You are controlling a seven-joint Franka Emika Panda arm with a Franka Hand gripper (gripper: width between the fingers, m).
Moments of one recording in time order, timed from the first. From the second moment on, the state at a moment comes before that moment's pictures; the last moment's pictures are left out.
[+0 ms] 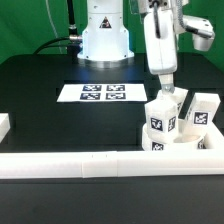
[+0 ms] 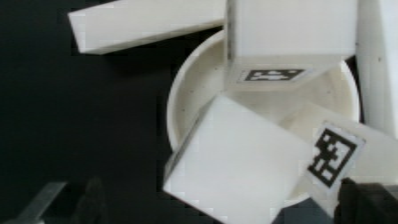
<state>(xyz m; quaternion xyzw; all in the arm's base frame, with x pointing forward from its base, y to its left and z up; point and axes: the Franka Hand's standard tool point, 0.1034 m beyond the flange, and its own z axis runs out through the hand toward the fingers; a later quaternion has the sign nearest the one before) 0.570 0.079 0.097 -0.68 0.73 0.04 0.08</state>
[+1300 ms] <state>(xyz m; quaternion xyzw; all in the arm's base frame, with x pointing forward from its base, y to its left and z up) 0.562 0.083 0.089 -1.00 0.04 -0.02 0.06</state>
